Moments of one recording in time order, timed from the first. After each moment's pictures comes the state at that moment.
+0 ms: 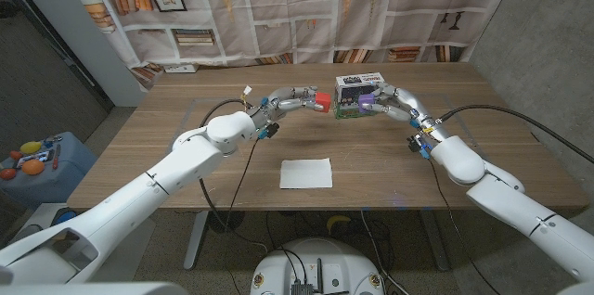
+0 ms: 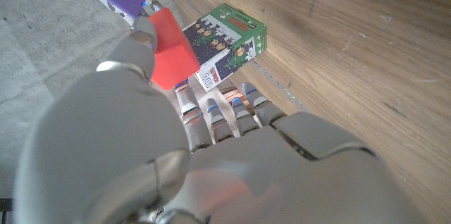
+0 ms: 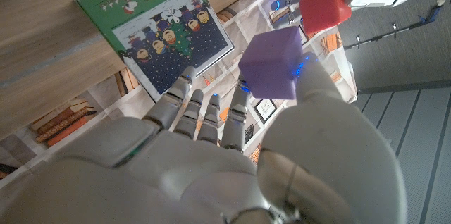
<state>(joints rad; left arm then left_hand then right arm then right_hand) 0.80 0.74 0.56 -1.91 -0.43 0.20 0.00 0.99 -0.03 0.40 -0.17 0.19 0.76 -0.11 0.46 0.19 0.20 -0.12 0.19 0.17 0.07 -0.02 0.18 0.17 0.16 0.00 0.20 0.17 -1.12 -0.83 -0.31 -1.77 0.06 0.32 -0.17 0.88 -0.05 0.40 -0.16 0.19 0.71 -0.06 0.76 0.37 0.22 -0.03 0.24 0.23 0.11 -0.01 0.33 0.32 0.40 -0.01 0.20 0.17</state>
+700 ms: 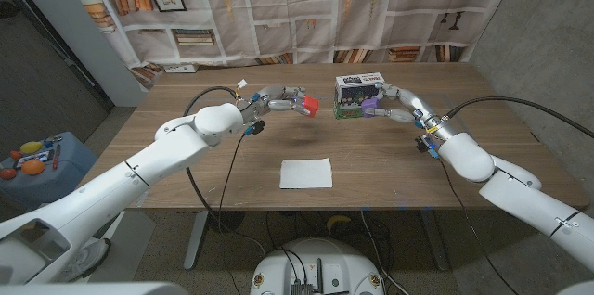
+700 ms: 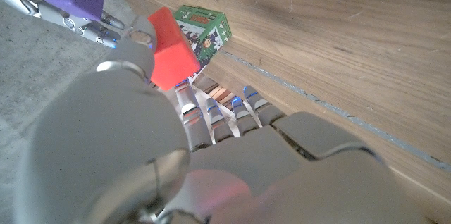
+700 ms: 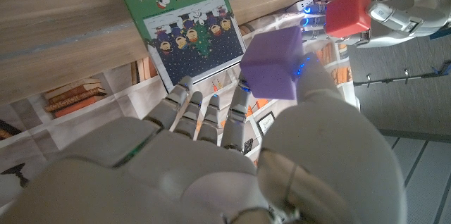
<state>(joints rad) 0.76 0.86 0.56 -1.99 -0.28 0.32 -0.03 0.99 -0.03 0.39 -0.17 0.19 0.76 -0.11 0.46 0.19 0.20 -0.12 0.19 0.17 0.06 -0.01 0.18 0.17 0.10 0.00 0.18 0.17 -1.17 -0.92 -0.28 -1.89 -0.04 0.16 -0.19 0.88 -0.05 0.38 -0.16 0.19 0.69 -0.07 0.78 0.35 0.21 -0.03 0.22 0.23 0.06 0.01 0.30 0.32 0.25 0.02 0.17 0.17</state>
